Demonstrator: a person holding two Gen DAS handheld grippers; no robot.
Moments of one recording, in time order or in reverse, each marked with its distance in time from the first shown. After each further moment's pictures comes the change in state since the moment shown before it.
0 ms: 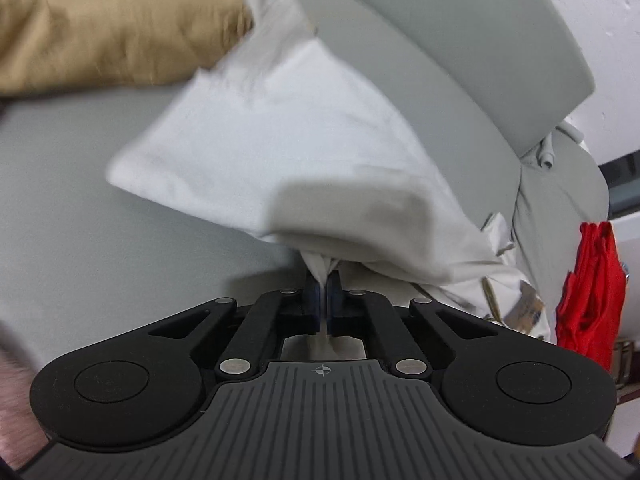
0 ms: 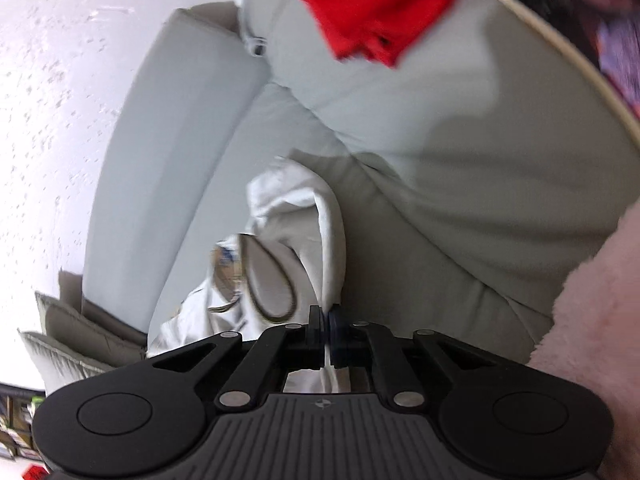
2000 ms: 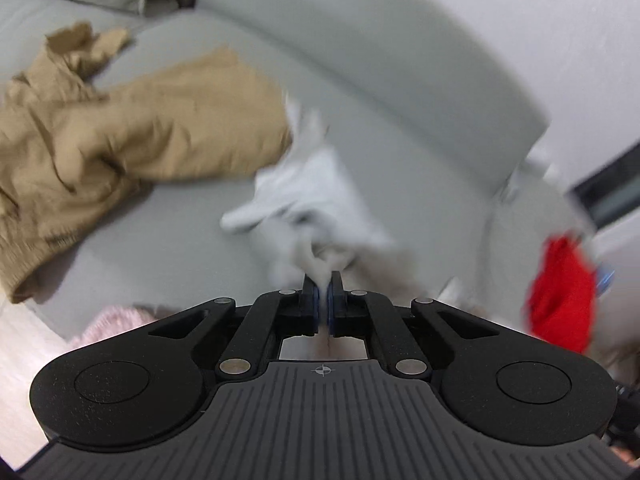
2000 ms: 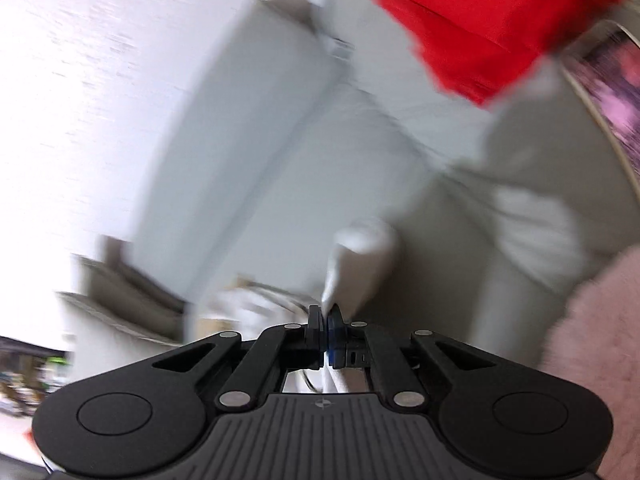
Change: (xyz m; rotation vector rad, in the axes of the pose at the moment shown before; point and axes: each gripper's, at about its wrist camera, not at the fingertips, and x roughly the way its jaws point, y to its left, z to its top) left arm -0.181 0.018 -0.007 -0.032 -0.221 -0.040; right arm -0.061 0.089 0.006 -0.084 0.005 0.184
